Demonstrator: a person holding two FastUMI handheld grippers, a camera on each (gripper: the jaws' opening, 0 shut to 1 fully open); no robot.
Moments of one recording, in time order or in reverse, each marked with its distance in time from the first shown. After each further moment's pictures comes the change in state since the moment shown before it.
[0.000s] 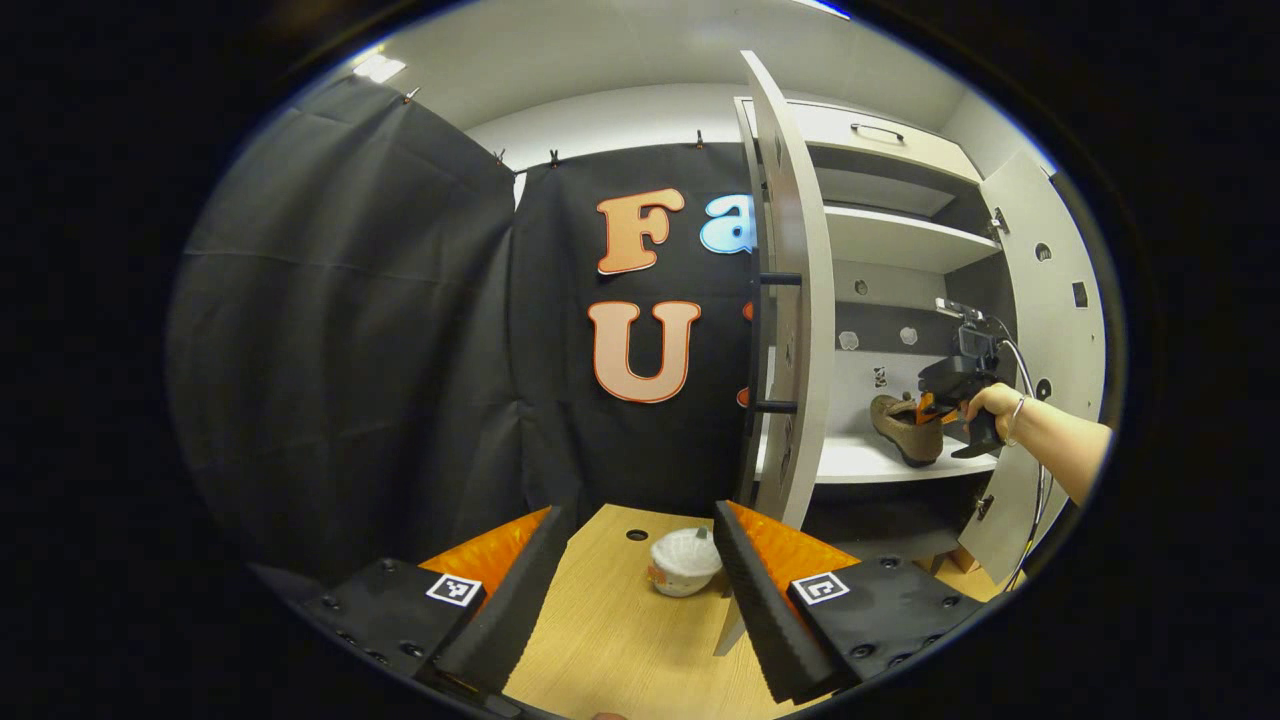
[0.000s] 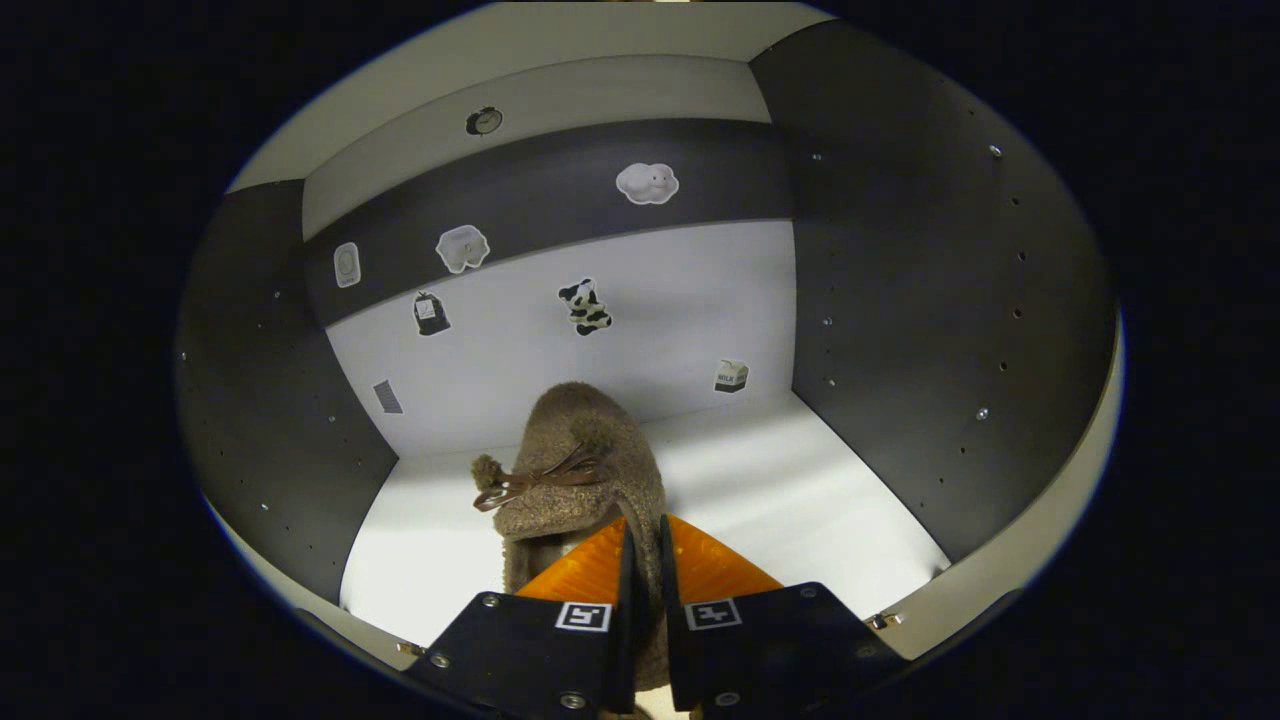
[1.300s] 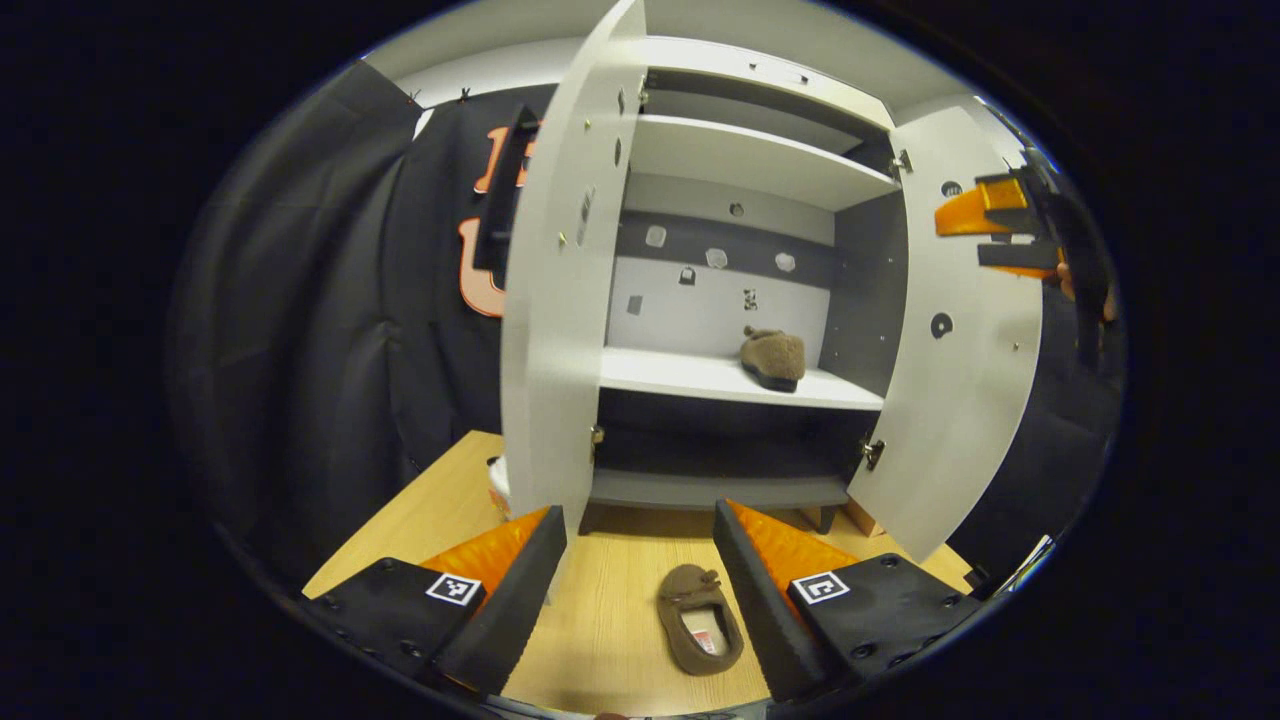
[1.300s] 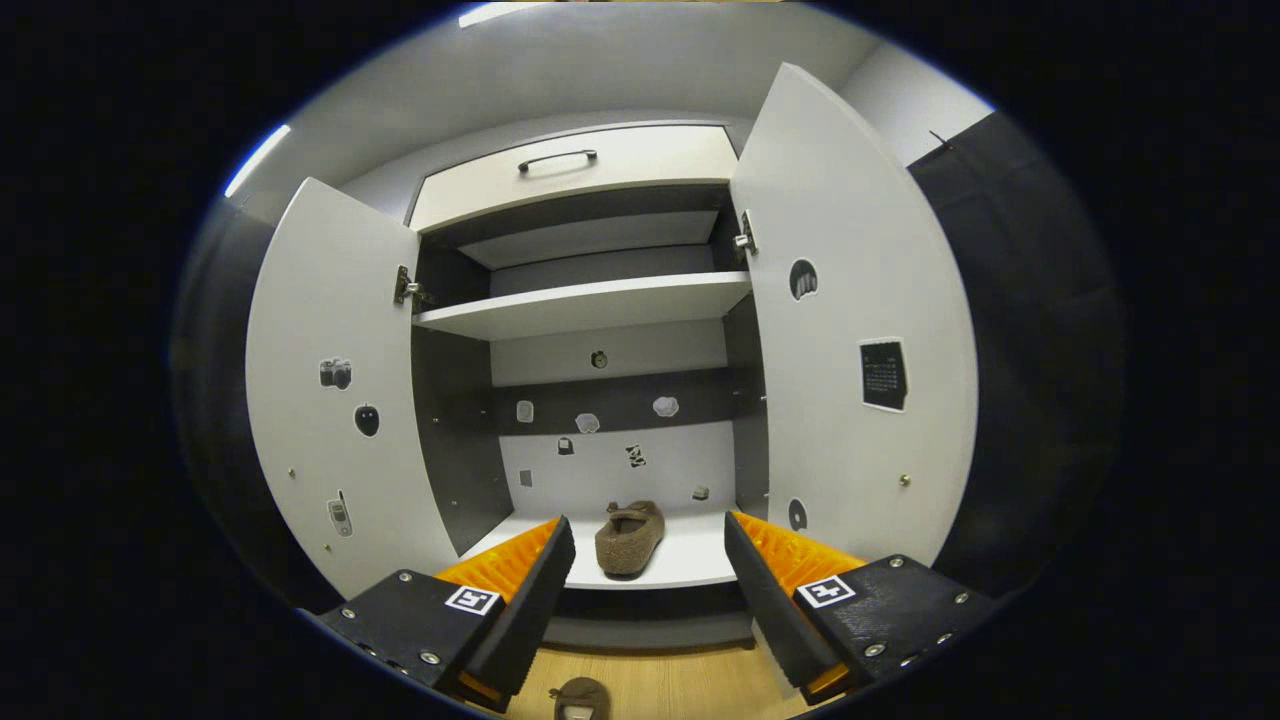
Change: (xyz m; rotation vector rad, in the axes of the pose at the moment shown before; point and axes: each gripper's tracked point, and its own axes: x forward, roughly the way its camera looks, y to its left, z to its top) left arm -0.010 -0.177 -0.126 -0.023 0.228 -0.325; right arm -0.378 -0.056 0.017 -0.108 -0.490 0.131
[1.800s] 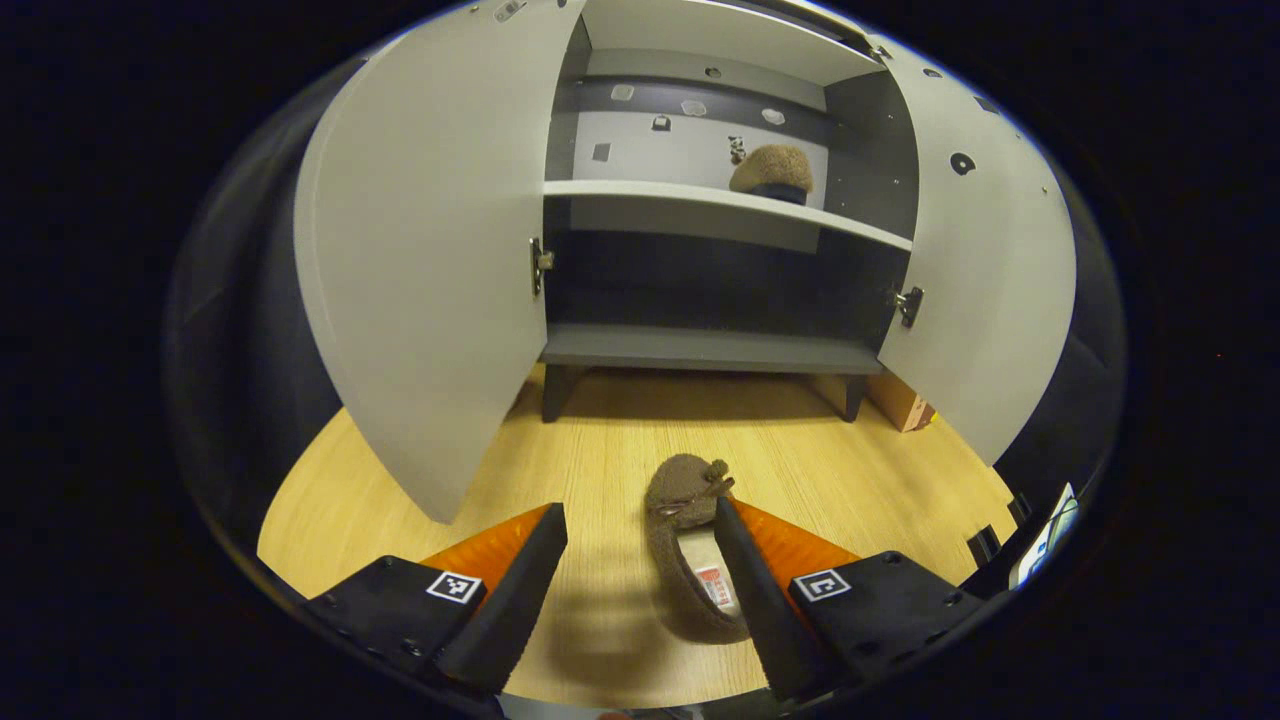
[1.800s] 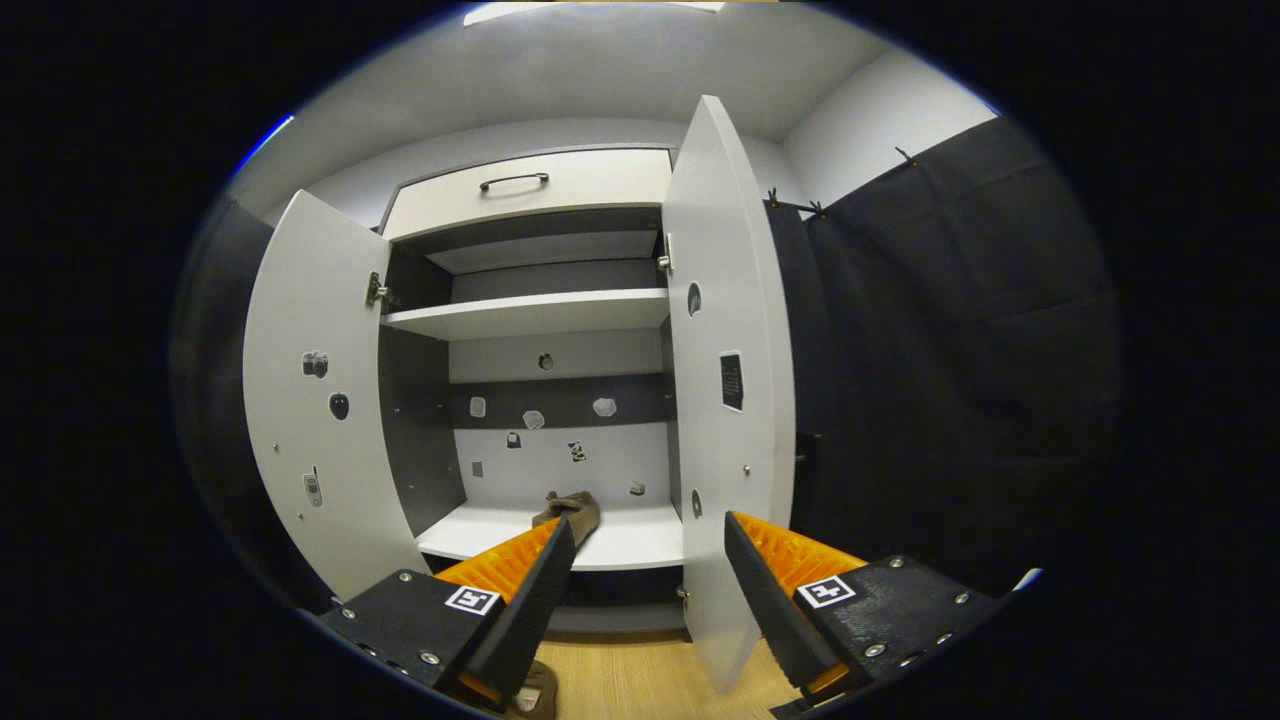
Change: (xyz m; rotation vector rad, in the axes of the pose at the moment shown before) left arm 0.056 -0.016 -0.134 0.020 0.317 -0.026; right arm -0.057 -0.076 0.000 -0.030 -0.006 -0.123
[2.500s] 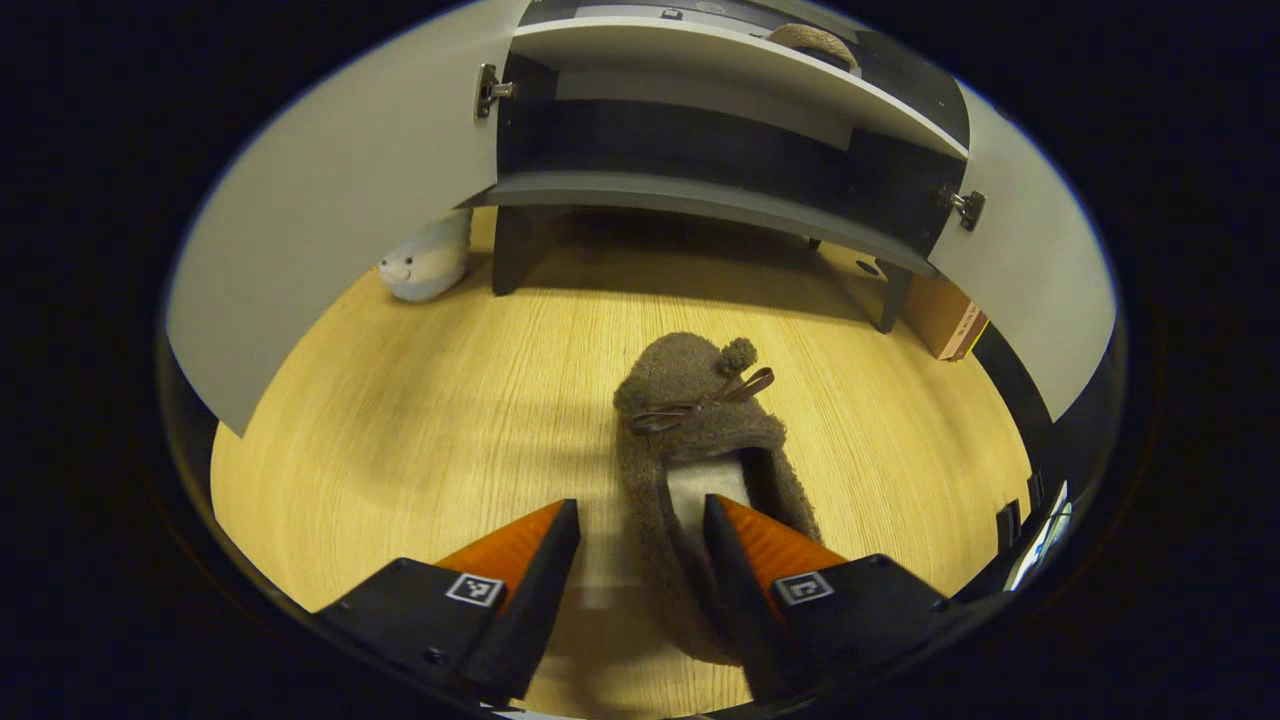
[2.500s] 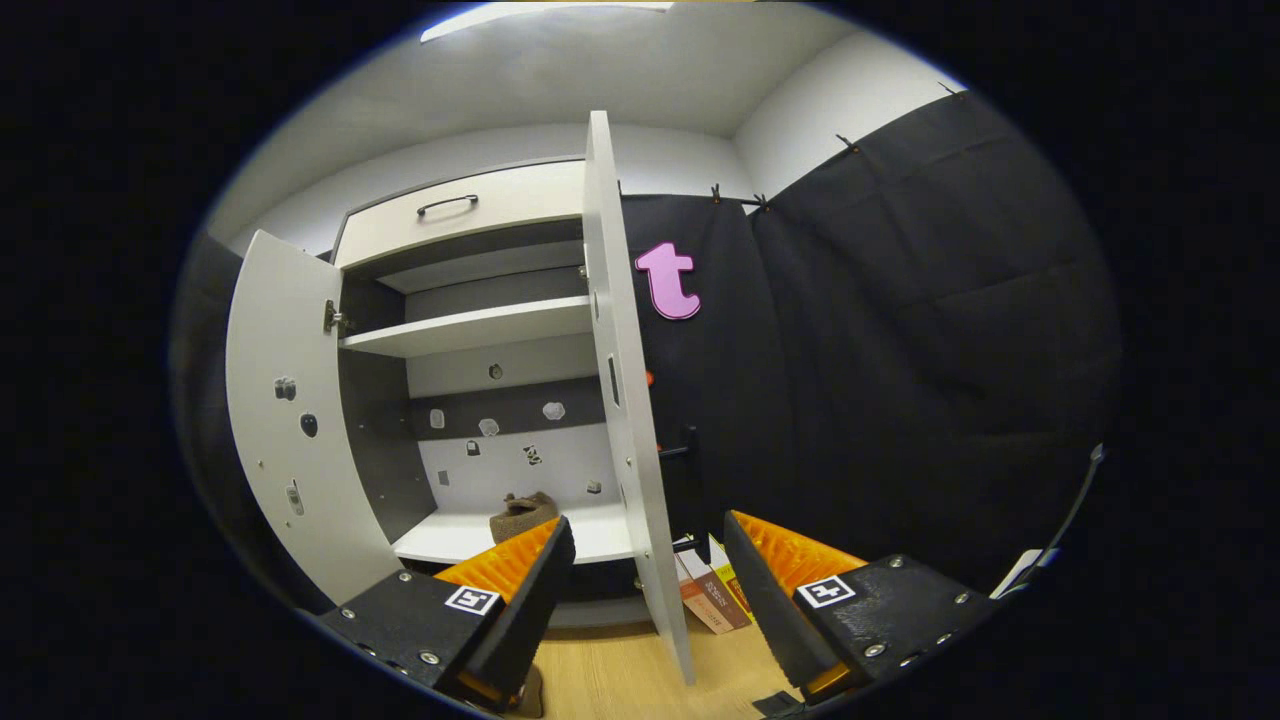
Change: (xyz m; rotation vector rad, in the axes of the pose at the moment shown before) left arm 0.085 -0.017 -0.097 -0.058 0.294 -0.021; right arm -0.029 -0.067 0.001 0.075 -0.009 -0.082
